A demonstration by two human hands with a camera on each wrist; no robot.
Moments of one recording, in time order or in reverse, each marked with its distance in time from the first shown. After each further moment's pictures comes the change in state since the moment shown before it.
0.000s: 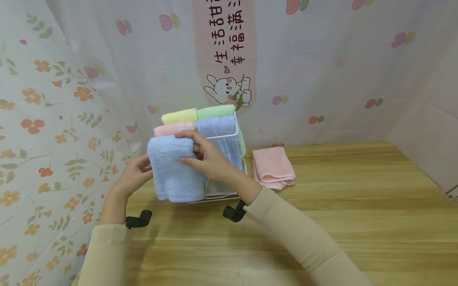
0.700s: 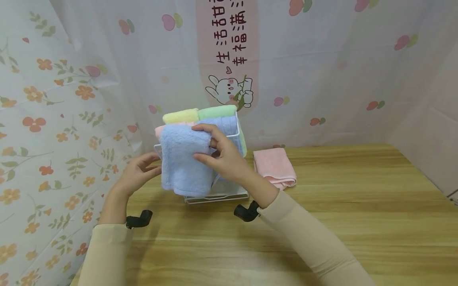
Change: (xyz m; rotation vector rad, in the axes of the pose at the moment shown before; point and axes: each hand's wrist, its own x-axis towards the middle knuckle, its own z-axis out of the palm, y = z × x) left_hand 0.002 0.000 0.002 0.012 -0.014 0.034; right_hand -0.020 -0.014 -0.021 -0.095 0.125 -0.076
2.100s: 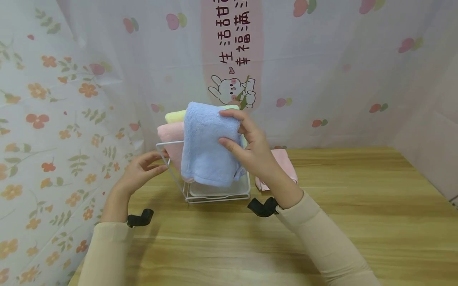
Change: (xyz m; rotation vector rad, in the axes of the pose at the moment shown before) left_hand -0.002 0.000 0.001 0.039 0.008 -0.060; right_hand -0.016 -0.033 -0.039 -0.160 0.173 -0.188
